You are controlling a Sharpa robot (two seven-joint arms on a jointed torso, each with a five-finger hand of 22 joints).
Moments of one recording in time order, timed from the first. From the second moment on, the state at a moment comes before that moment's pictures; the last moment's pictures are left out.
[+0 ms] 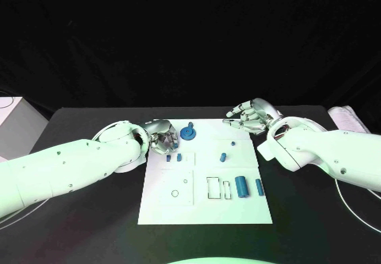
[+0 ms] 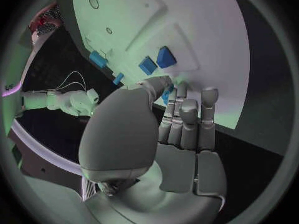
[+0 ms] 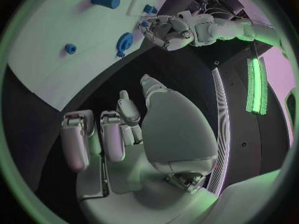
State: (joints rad) left arm 1.25 -0.67 -0.09 1.37 -1.34 -0.16 -0.16; left_hand 1.46 -0.27 0.56 0.17 0.25 0.91 0.16 0.31 0.35 1.06 0.11 0.34 0.12 1.20 0.04 1.39 0.80 0.15 0.99 0.14 1.16 0.95; right arm 1.32 -0.90 -0.15 1.61 -0.82 -0.60 -0.11; right_hand 1.33 -0.16 0.19 0.29 0.18 0.88 0.16 0.27 0.26 1.27 0.07 1.20 1.21 1.47 0.00 1.53 1.31 0.01 1.47 0.11 1.54 1.31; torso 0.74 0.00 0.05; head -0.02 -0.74
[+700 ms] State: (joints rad) left arm 1.25 -0.69 -0.08 1.37 -1.33 -0.17 -0.17; left_hand 1.45 -0.28 0.54 0.18 0.25 0.78 0.16 0.24 0.32 1.06 0.10 0.34 0.14 1.20 0.04 1.39 0.79 0.15 1.00 0.14 1.15 0.95; right arm 1.32 -0.90 -0.15 1.60 -0.82 -0.60 -0.11; right_hand 1.33 -0.17 0.19 0.29 0.18 0.86 0.16 0.28 0.26 1.16 0.07 1.05 1.07 1.47 0.00 1.51 1.31 0.01 1.47 0.11 1.50 1.31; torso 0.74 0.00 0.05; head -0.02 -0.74
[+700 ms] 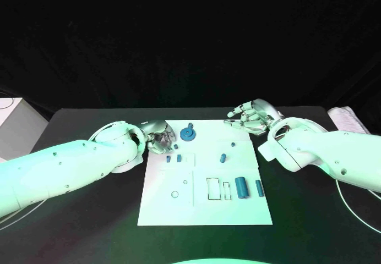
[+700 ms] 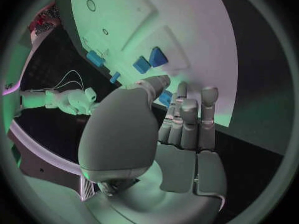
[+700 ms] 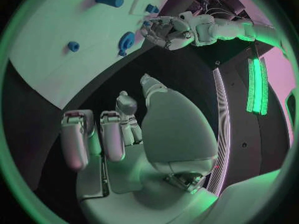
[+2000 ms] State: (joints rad) left arm 1.25 -0.97 -0.03 1.52 -0.12 -0.12 0.28; left_hand 1.44 -0.24 0.49 0.21 0.24 0.88 0.18 0.31 0.32 0.98 0.12 0.38 0.18 0.95 0.06 1.14 0.48 0.17 0.85 0.16 0.89 0.72; right arm 1.27 -0.94 -0.16 1.58 -1.57 -0.36 -0.14; right_hand 1.42 -0.29 0.51 0.17 0.18 0.93 0.14 0.30 0.25 1.08 0.08 0.23 0.25 1.47 0.00 1.42 1.31 0.03 1.47 0.10 1.42 1.31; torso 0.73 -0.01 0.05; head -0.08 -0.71
